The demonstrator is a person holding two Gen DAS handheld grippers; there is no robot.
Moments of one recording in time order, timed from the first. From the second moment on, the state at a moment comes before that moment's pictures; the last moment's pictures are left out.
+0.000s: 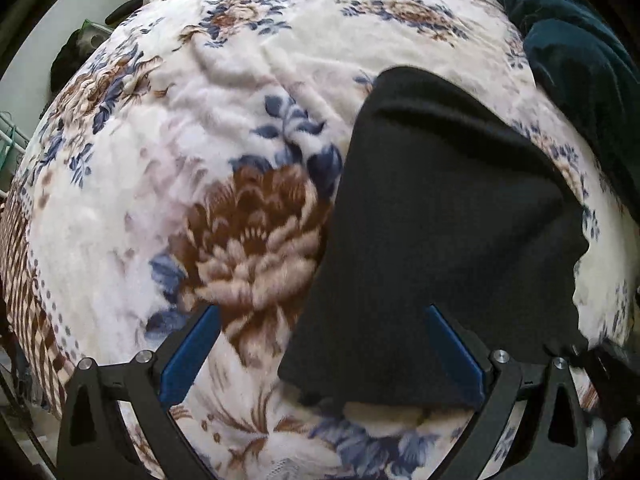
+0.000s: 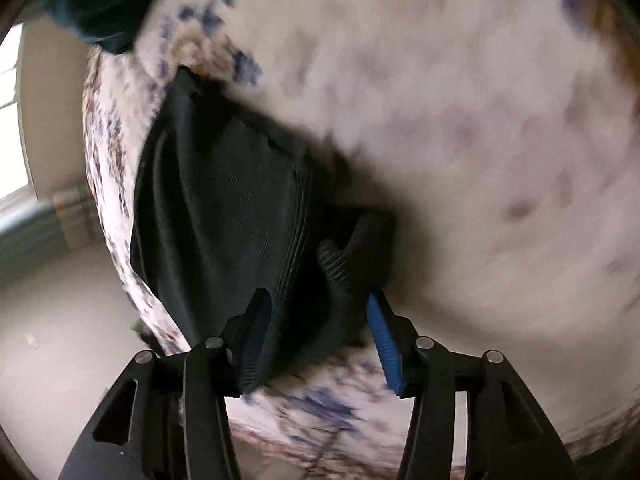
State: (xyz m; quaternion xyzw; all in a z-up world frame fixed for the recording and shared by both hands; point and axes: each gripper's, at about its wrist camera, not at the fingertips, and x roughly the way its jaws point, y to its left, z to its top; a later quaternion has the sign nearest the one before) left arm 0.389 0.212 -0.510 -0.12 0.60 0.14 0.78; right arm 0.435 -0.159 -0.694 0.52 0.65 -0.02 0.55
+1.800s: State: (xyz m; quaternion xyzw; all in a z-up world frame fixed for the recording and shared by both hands) left arm 0.338 0.214 -0.530 -0.15 0.63 0.12 0.75; right arm 0.436 -0.173 -0.664 0.45 0.60 -0.06 0.66
